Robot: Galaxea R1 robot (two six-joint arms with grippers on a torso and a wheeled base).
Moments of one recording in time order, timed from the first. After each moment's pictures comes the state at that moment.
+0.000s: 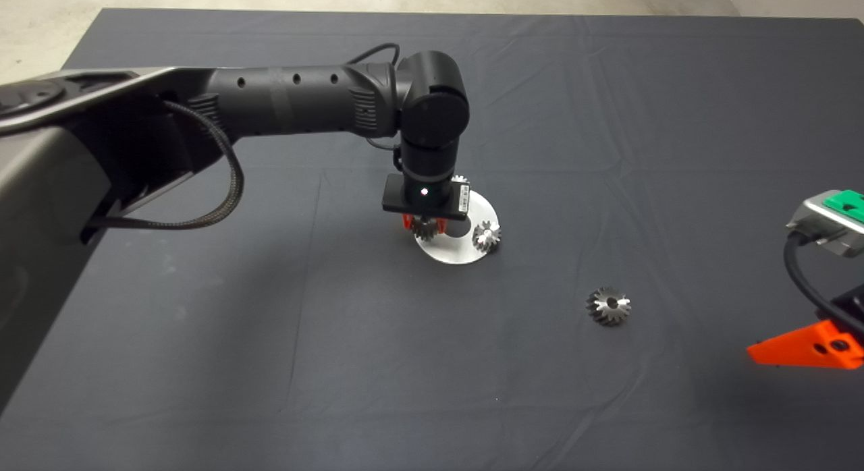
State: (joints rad) left arm -0.41 2.93 -1.45 0.31 1.53 -1.36; right arm 0.81 1.94 -0.36 0.13 -1.44 1.28
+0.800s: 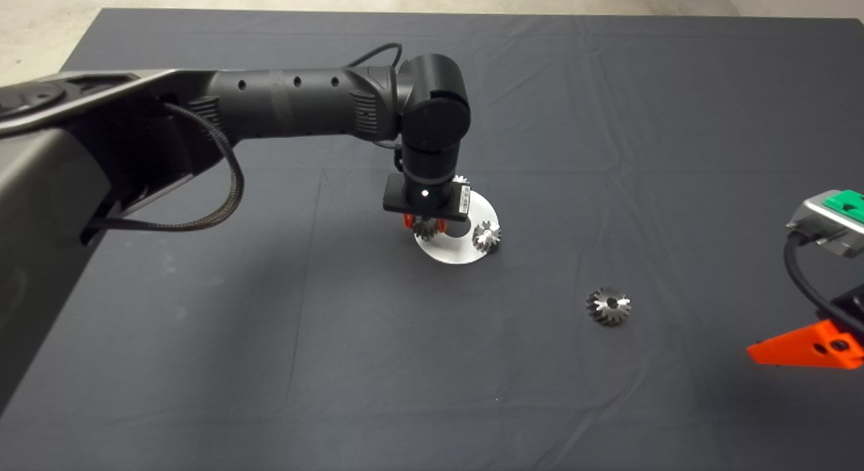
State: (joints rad) left arm -0.40 2.93 -1.42 0.35 1.53 -1.36; right arm 0.81 1.94 -0.36 0.13 -1.44 1.28
